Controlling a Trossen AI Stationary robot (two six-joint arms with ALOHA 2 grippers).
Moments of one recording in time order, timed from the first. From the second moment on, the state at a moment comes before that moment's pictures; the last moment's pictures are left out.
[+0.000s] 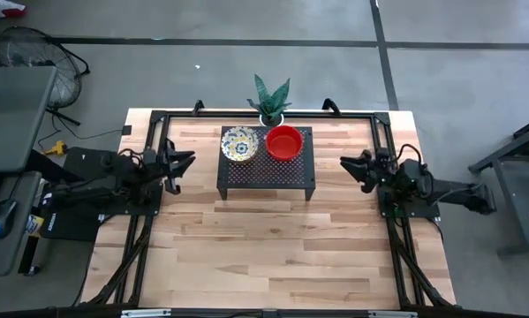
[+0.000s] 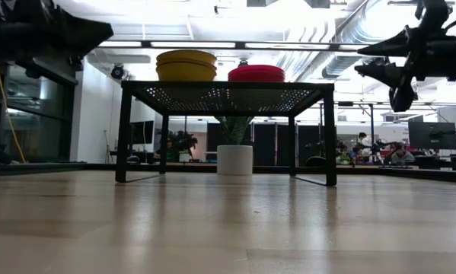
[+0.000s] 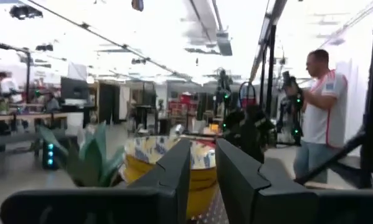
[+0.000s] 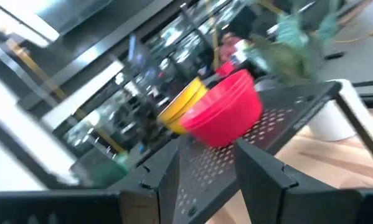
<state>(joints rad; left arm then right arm) 0.16 0.01 0.02 0.35 -0.12 -0.03 -0.13 0.01 0.01 0.16 0.20 0.67</state>
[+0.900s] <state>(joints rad) 0.16 0.01 0.02 0.01 -0.07 0.14 -0.18 0.04 0.01 0.01 0.00 0.16</state>
